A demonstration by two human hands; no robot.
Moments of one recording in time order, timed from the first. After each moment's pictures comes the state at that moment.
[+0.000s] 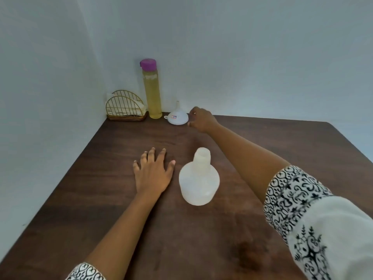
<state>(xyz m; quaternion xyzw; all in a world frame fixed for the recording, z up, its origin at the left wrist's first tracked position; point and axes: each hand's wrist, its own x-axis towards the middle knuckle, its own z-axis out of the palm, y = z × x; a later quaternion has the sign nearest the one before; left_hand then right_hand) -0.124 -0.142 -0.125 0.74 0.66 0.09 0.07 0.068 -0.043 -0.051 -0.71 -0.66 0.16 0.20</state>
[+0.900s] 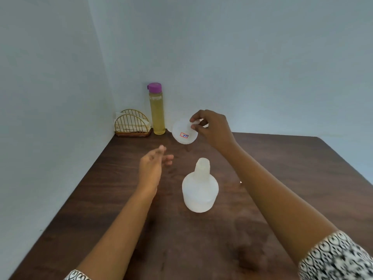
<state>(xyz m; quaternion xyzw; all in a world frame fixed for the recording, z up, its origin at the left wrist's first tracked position) -0.128 -0.168 -0.046 0.48 0.52 0.49 0.51 0.054 -0.144 0.020 -0.57 -0.69 0.05 0.43</state>
